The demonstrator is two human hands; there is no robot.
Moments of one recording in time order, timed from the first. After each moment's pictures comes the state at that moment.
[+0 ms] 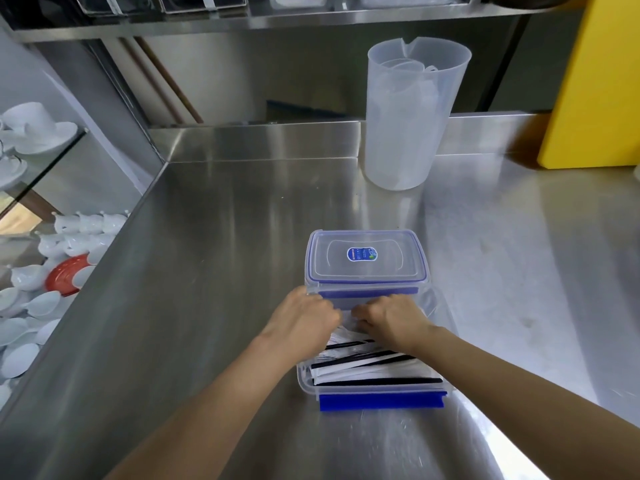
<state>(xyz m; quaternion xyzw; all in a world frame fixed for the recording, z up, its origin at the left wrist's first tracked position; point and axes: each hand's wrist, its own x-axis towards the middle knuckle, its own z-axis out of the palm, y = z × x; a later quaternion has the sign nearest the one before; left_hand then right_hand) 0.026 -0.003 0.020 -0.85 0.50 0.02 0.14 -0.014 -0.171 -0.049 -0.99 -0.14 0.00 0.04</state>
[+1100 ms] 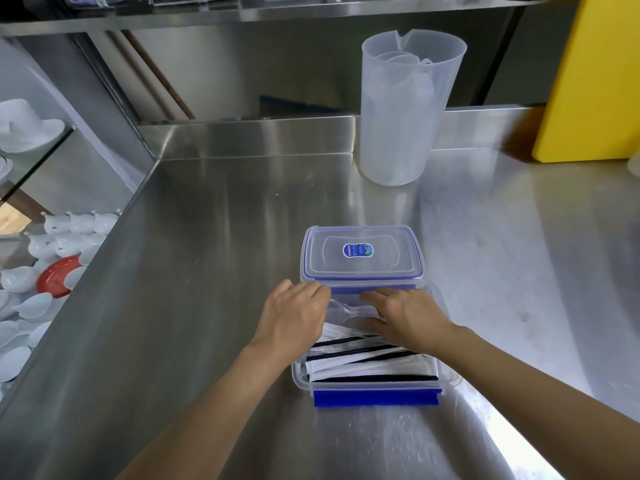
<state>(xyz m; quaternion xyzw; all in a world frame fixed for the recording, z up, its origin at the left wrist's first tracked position) 0.033 0.007 -0.002 -0.90 0.43 -0.08 -0.08 -0.036 -0.182 -0.020 -0.99 -0.10 -0.02 0.06</state>
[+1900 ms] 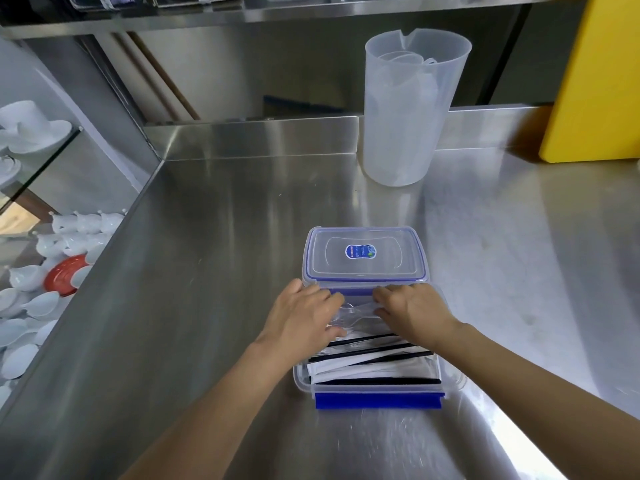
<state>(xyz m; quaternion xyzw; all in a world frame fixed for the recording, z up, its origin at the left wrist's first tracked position) 0.033 0.003 -0.002 -0.88 0.47 -0.03 -0.02 -0.027 -0.188 -0.024 -1.00 -0.05 -0.02 0.01</state>
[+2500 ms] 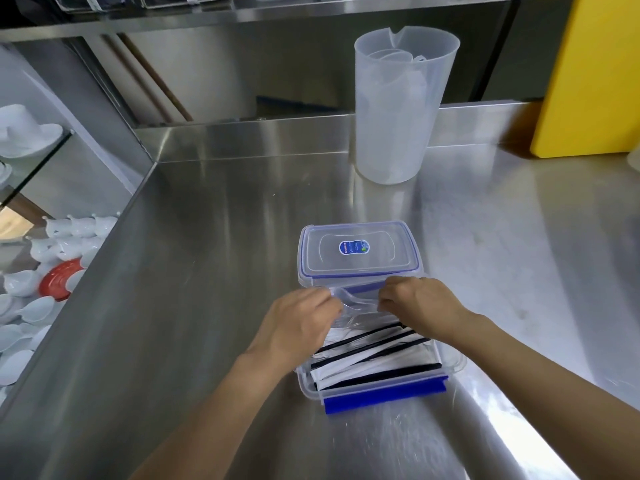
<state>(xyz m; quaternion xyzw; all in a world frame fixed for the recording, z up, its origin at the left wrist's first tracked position) 0.023 0.006 0.000 -0.86 0.48 -0.08 -0.12 -0.033 -0.202 -0.002 -0.99 -0.05 0.04 0.08</state>
